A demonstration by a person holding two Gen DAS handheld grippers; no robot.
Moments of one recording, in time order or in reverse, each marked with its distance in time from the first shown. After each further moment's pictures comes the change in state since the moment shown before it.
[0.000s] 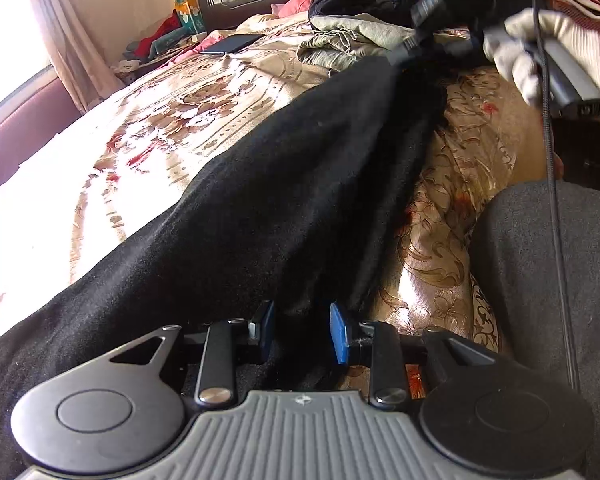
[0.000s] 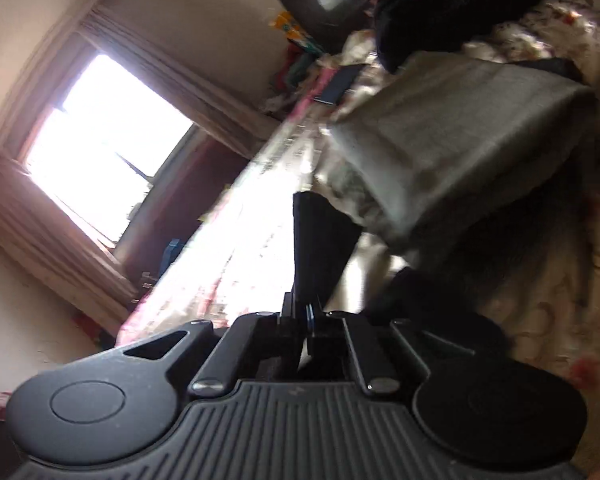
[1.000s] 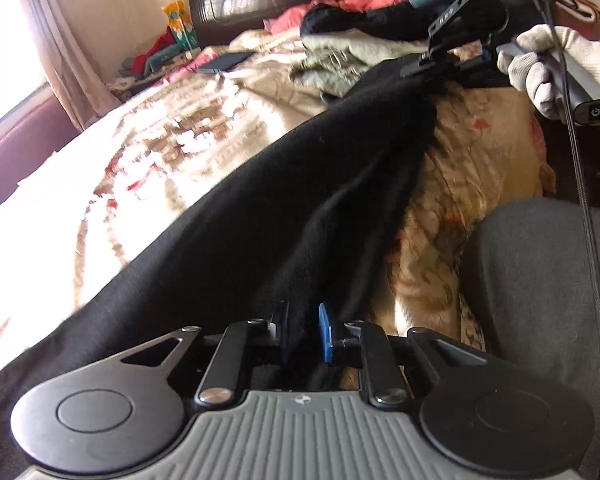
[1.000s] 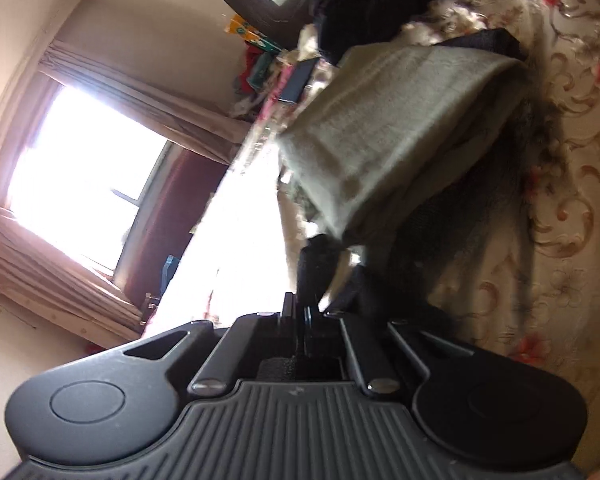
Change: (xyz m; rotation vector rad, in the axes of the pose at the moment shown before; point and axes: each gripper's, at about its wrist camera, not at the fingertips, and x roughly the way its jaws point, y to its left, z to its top) left arm -0.005 -0.003 0.010 0.033 -0.014 -0.010; right arm -0.027 -0.030 0.003 0.120 0.026 0.053
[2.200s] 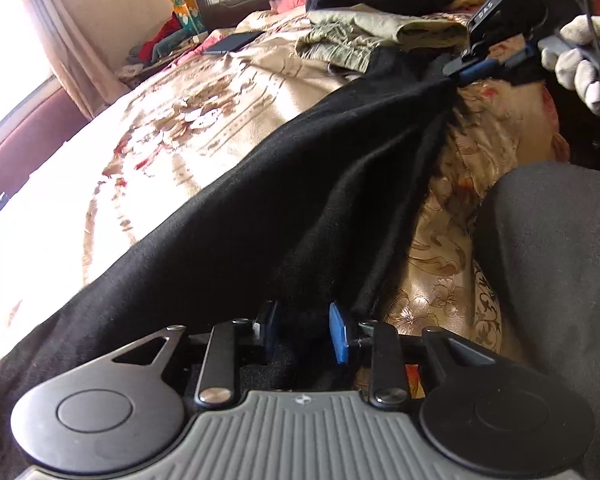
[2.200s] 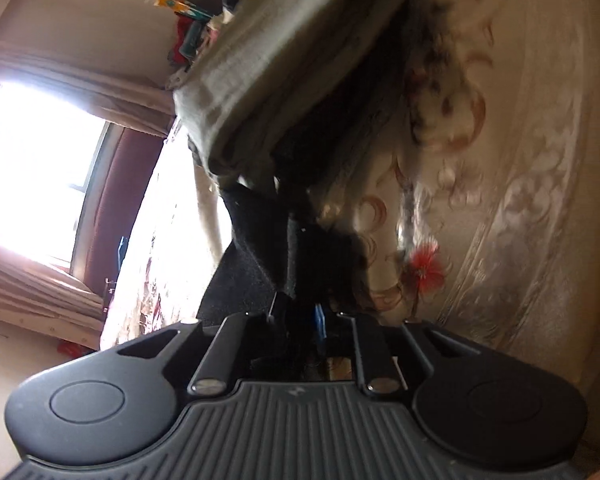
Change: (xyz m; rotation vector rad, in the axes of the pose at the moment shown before) left arm -0.005 -0.002 -0.011 0.031 0.028 0.059; right arm -0.053 -0.017 -0.033 -0.092 0.038 -0.107
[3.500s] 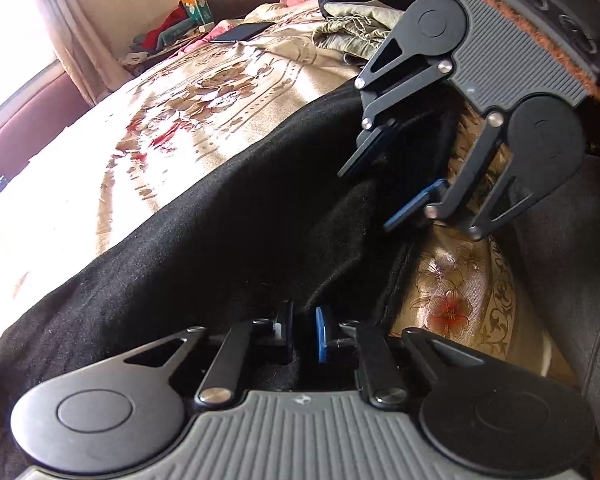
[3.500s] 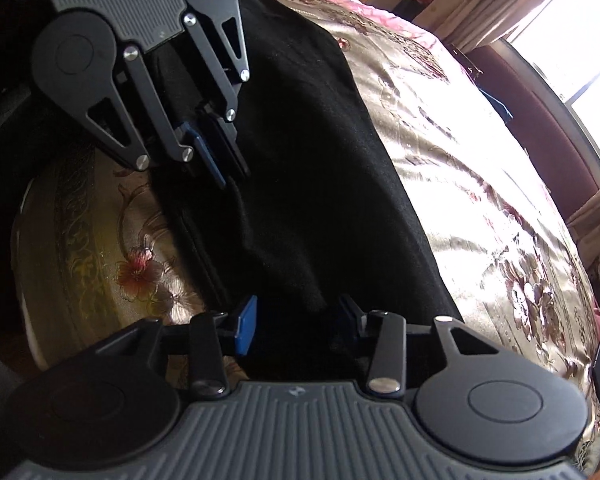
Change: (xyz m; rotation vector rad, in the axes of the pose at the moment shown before) left arm -0.003 0.027 -0.024 -0.054 0.026 -0.024; right arm 0.068 0.167 -0.212 -1.997 0.355 0.274
